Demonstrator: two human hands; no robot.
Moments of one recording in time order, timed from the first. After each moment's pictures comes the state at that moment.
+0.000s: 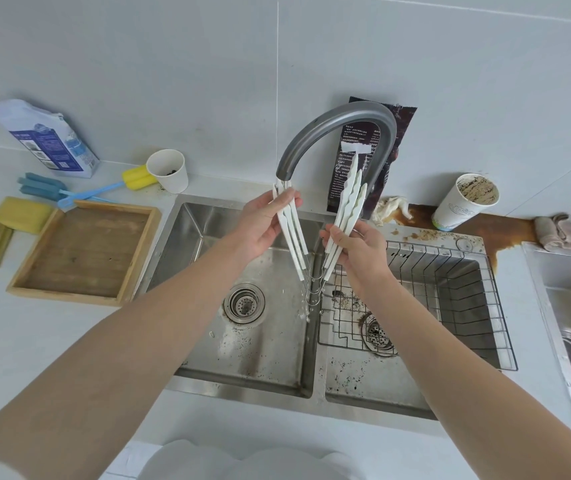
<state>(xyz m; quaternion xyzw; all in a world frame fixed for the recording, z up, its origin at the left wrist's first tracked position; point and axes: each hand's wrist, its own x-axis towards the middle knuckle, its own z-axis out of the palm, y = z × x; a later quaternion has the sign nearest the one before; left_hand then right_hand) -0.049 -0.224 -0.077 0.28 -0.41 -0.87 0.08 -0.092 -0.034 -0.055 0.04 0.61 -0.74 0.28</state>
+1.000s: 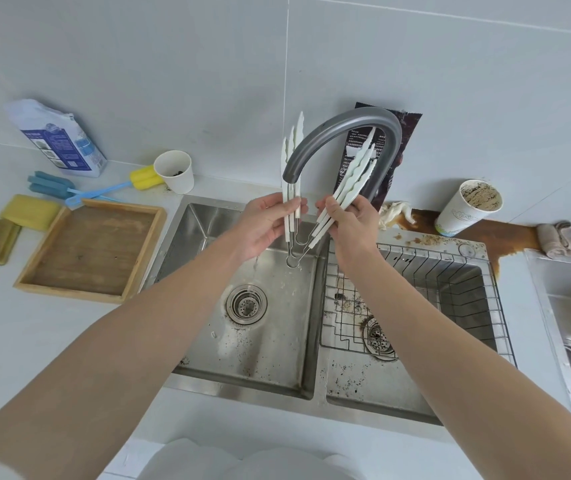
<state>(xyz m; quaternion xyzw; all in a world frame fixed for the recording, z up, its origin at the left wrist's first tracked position) -0.035 -0.226 -0.061 0.24 -0.47 -0.85 0.03 -0.101 -0.077 -0.038 0.02 0.60 -0.77 0.20</state>
